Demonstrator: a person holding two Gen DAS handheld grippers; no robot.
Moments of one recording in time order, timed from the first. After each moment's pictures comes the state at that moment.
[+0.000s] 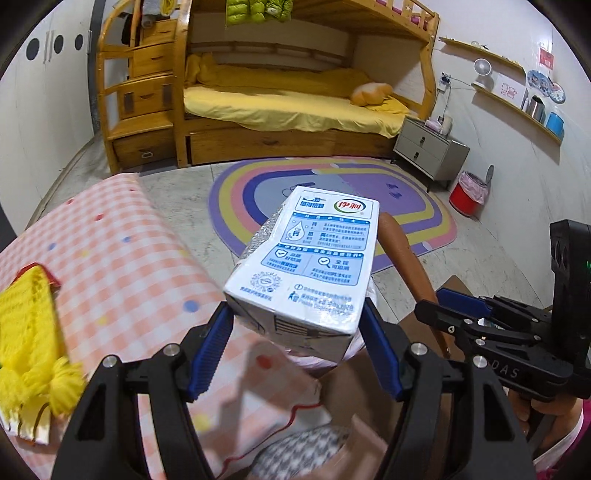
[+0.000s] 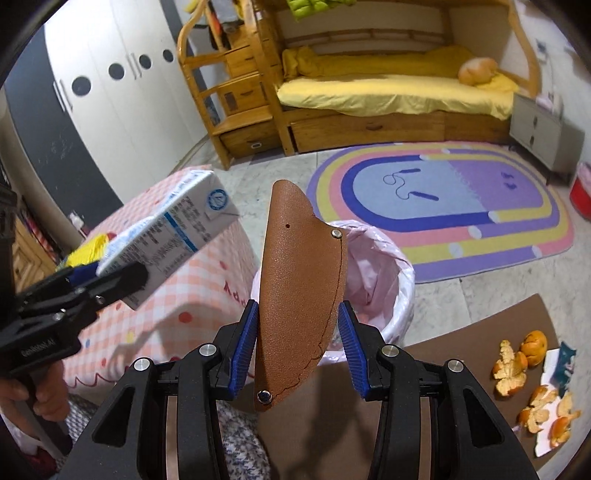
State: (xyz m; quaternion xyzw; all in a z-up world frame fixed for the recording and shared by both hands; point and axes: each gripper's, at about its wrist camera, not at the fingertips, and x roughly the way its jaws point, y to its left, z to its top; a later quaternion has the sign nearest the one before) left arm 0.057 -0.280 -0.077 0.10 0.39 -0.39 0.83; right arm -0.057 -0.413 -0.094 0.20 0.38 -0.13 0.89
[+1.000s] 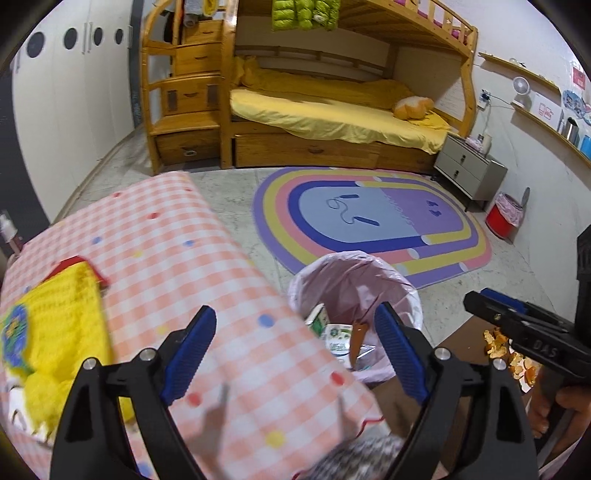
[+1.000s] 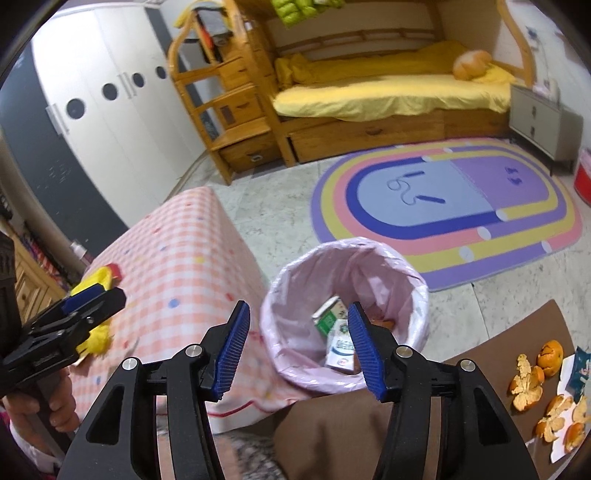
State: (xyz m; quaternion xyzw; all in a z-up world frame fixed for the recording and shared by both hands) left arm 0.084 -0.234 -0.067 0.09 0.39 -0.31 0.87; right arm -0.036 -0.417 -0.080 0.22 0.36 -0.13 0.90
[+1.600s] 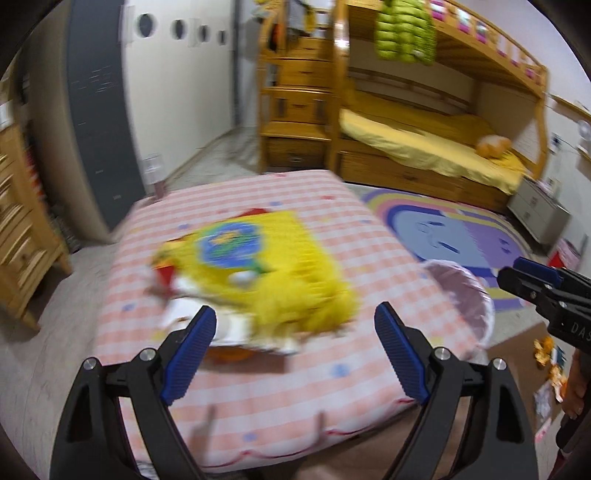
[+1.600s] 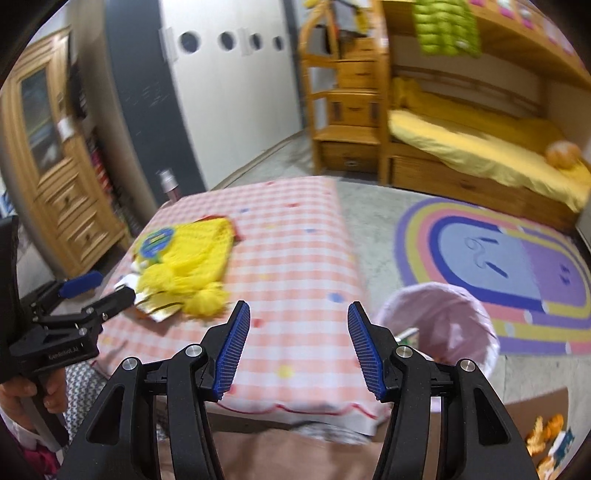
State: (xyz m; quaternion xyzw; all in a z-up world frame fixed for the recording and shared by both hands) left arm 0.053 -0.049 -0.040 0.05 0.37 -0.14 0.92; right arm 0.014 -0.248 -0.031 0.06 0.37 0.01 0.93
